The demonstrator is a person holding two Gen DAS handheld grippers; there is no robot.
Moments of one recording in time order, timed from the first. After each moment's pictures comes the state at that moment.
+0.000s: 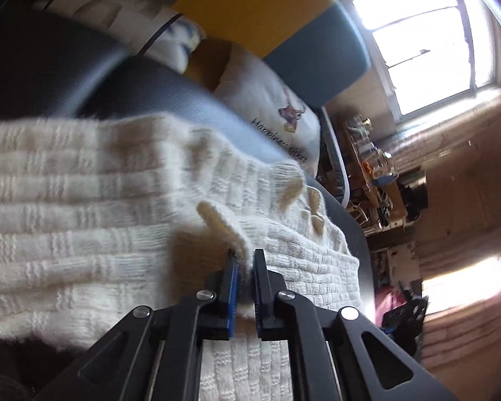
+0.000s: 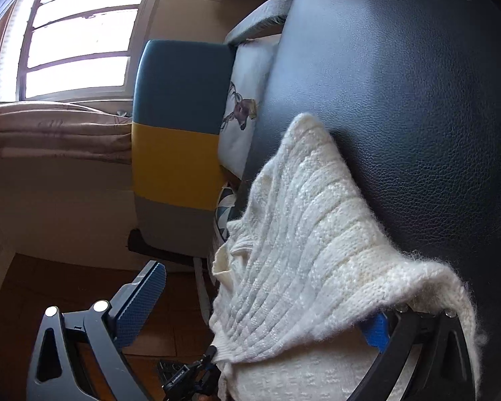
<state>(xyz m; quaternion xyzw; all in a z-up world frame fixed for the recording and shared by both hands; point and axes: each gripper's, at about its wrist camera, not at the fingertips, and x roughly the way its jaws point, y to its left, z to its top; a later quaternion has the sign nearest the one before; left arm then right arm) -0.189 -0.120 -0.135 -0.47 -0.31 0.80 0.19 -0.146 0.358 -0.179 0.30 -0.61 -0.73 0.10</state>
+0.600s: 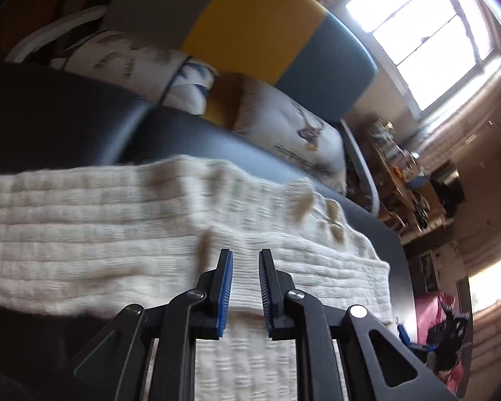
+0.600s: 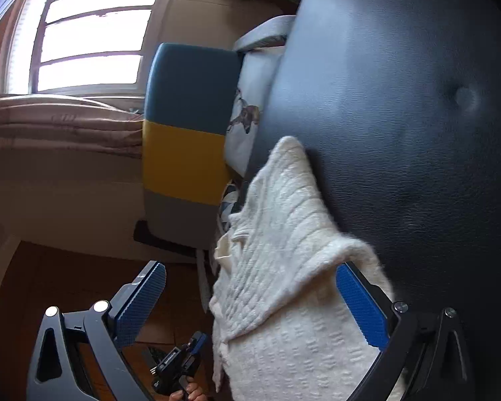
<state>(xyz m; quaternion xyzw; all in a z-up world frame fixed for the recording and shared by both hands) -0.165 -0.106 -0.096 -0.46 -0.25 0.85 0.12 -0.096 0.380 -0.159 0.31 -0.59 -0.73 0.13</state>
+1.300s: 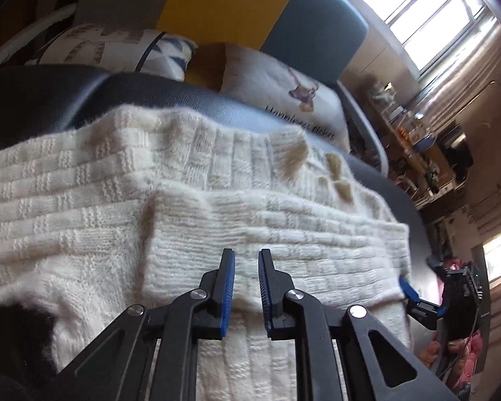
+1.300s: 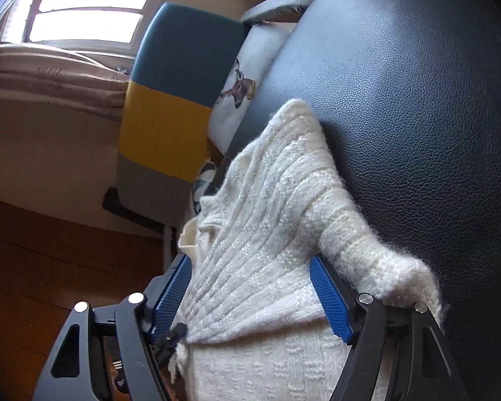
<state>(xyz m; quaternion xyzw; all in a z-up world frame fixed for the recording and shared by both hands) -0.156 -0.063 -0.123 -0.48 -0.20 0.84 0.13 -0.148 0.342 -0.180 0.39 -0.49 -0.78 0.10</state>
